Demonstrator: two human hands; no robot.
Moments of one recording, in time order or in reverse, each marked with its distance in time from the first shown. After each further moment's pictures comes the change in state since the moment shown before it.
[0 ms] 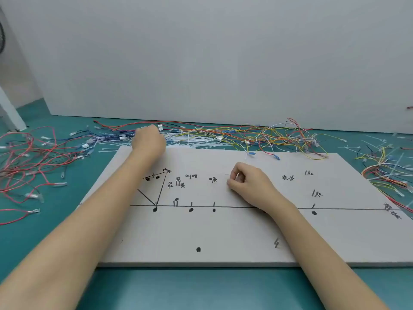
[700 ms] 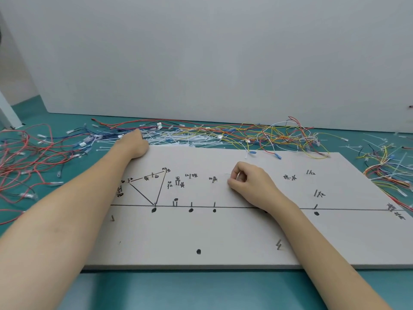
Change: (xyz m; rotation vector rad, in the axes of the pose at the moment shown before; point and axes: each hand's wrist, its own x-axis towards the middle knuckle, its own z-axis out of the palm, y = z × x) left_hand 0.044 -0.060 0.014 0.049 -0.235 0.046; right_hand 0.001 0.003 0.000 0.011 0.011 0.001
